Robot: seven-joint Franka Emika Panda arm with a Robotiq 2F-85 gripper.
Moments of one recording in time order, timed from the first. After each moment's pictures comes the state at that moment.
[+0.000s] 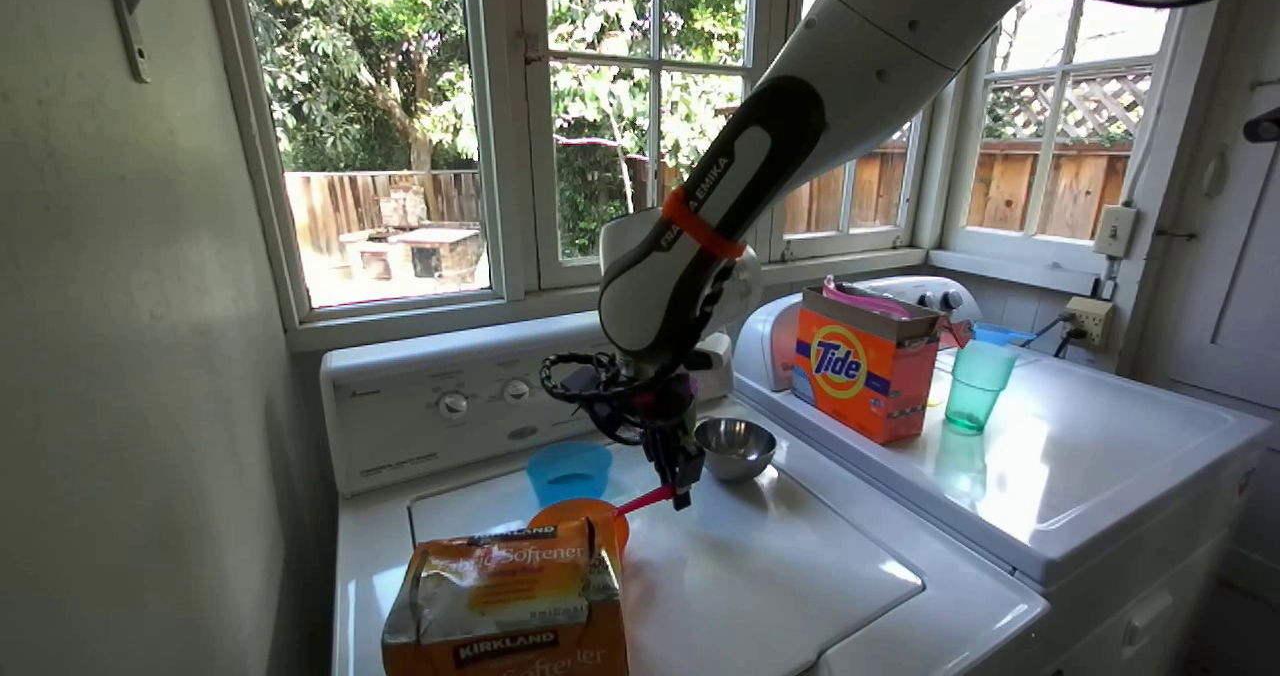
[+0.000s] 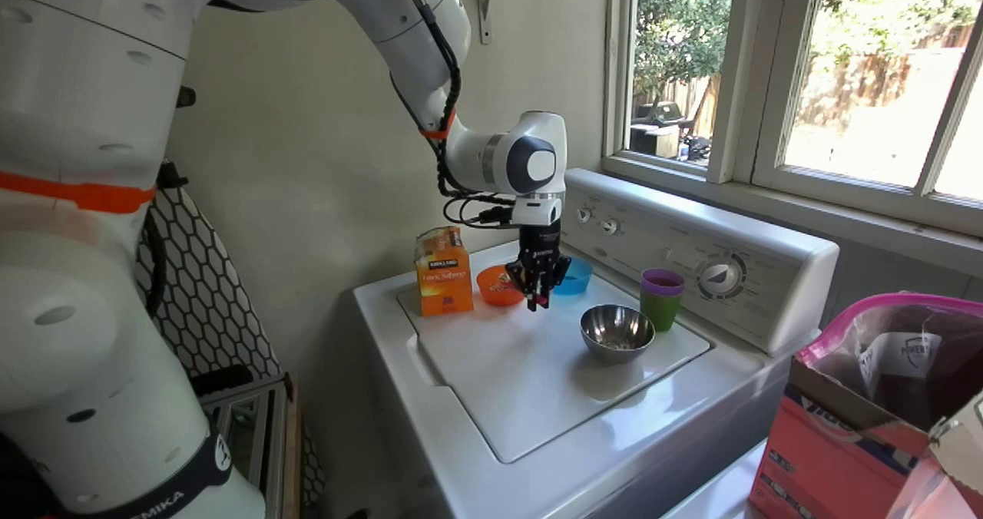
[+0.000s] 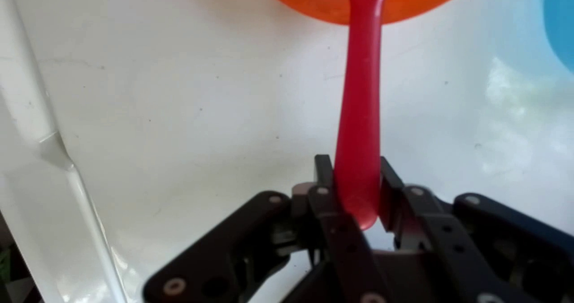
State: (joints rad) arm 0.28 0.47 0.07 -2.03 -0.17 2.36 1.95
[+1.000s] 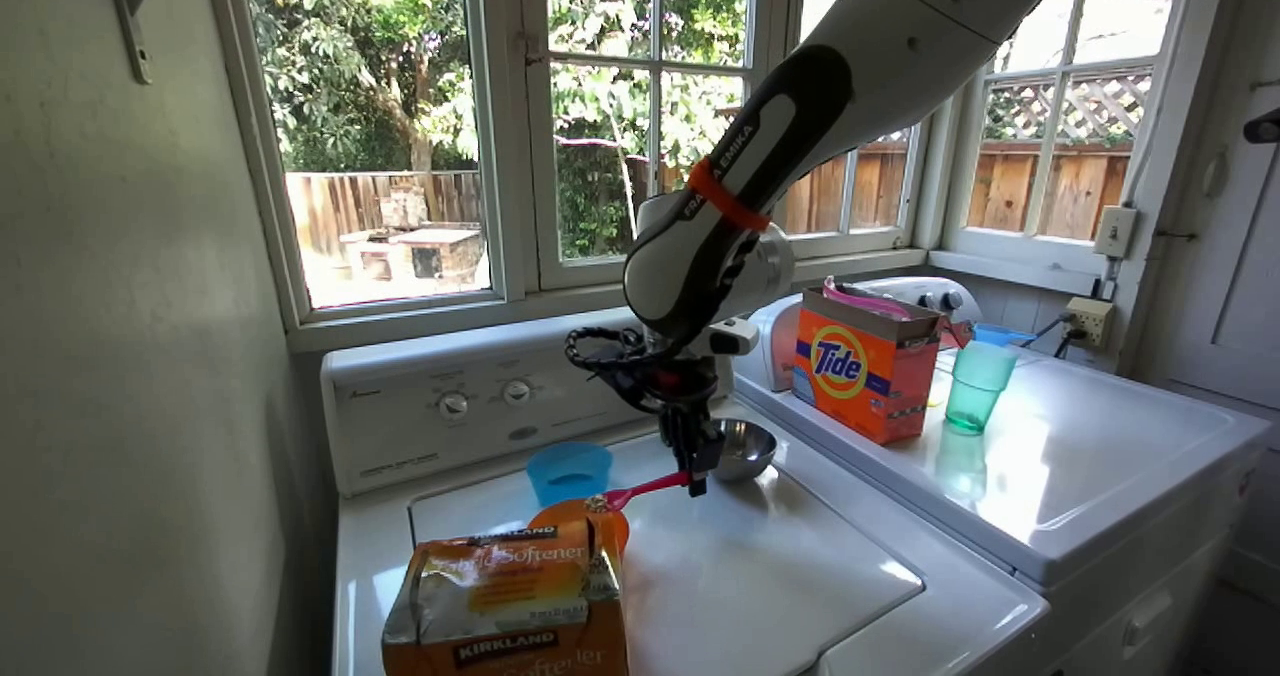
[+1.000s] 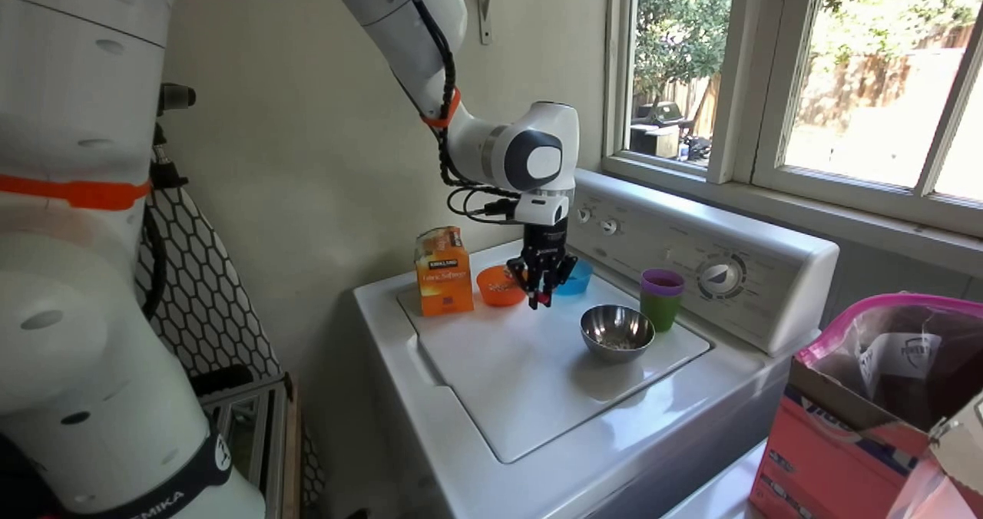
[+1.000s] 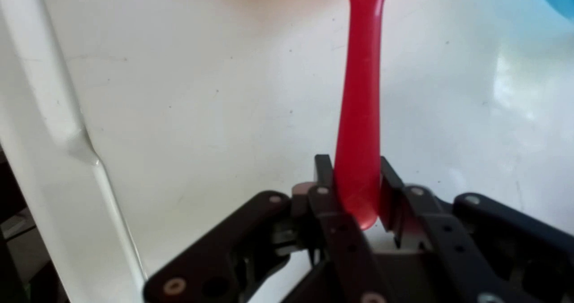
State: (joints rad) arm 0.23 0.39 0.07 -2.10 -0.07 2.38 1.90
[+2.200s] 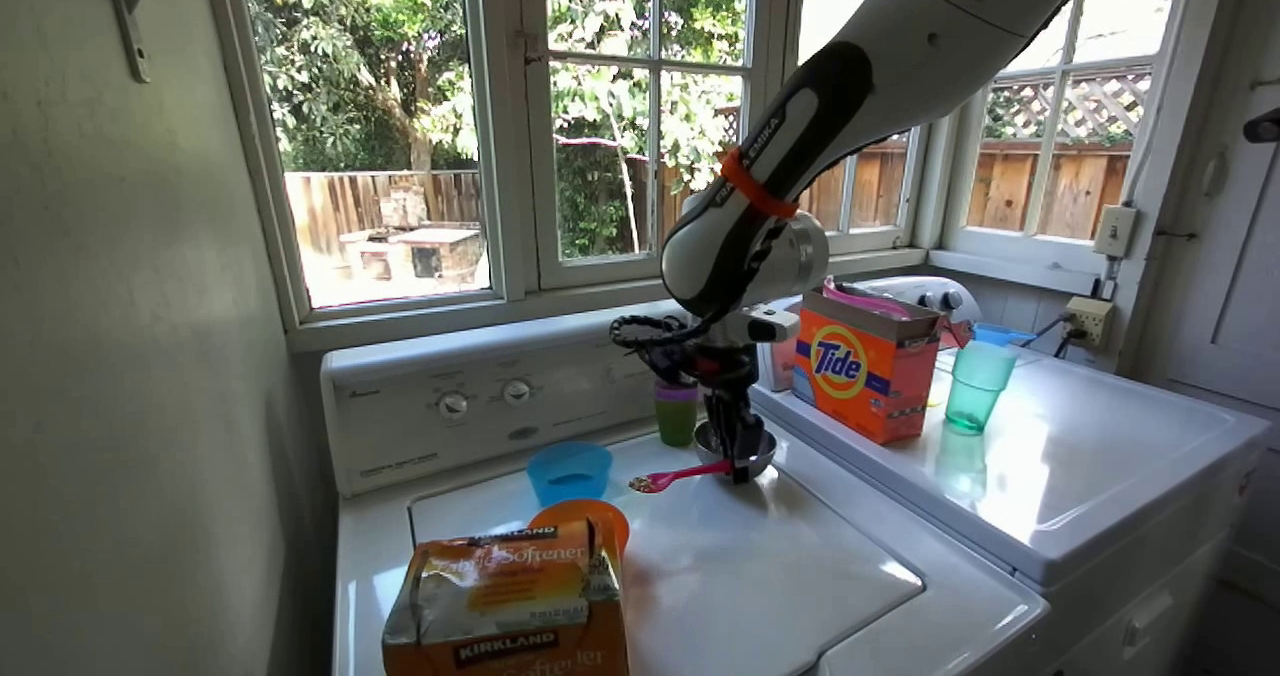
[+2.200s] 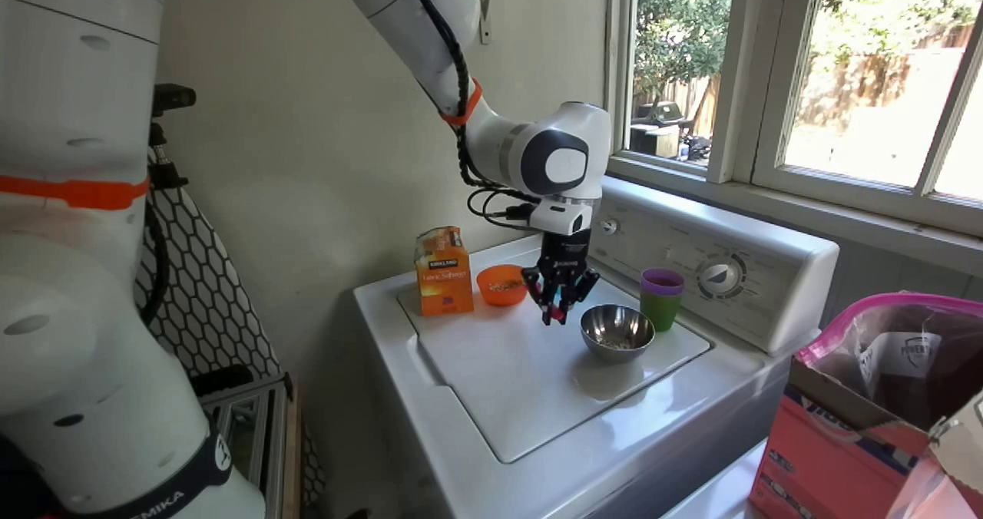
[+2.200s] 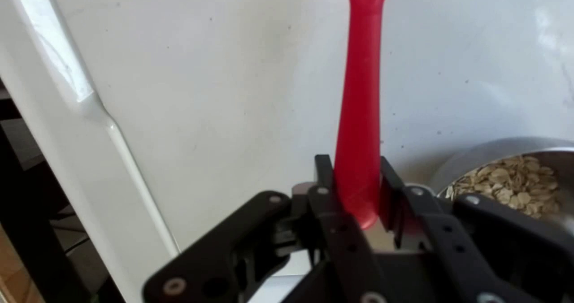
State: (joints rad) arm 0.19 0.38 0.01 -2.11 -0.02 2.31 1.92
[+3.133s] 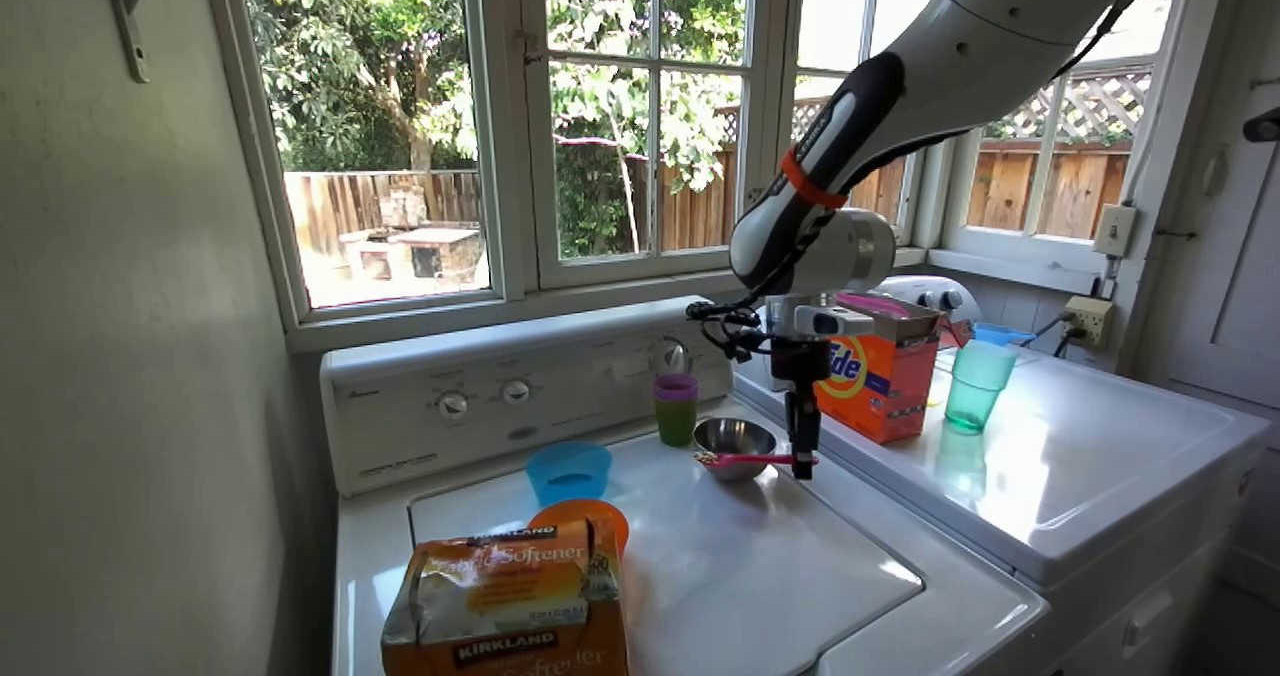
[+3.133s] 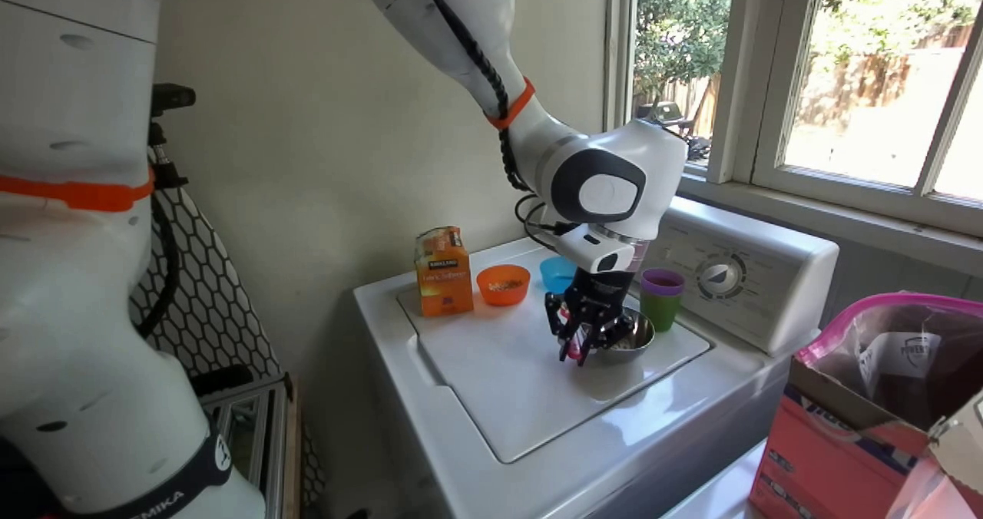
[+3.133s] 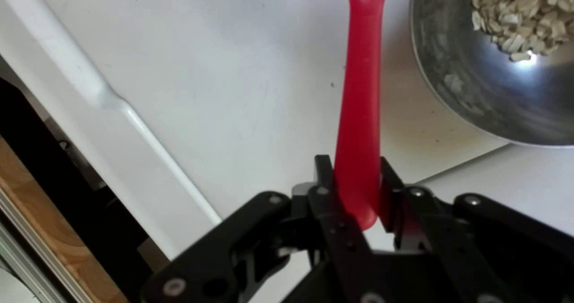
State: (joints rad) arm 0.06 0.38 -0.07 -2.12 0.15 2.23 1.98
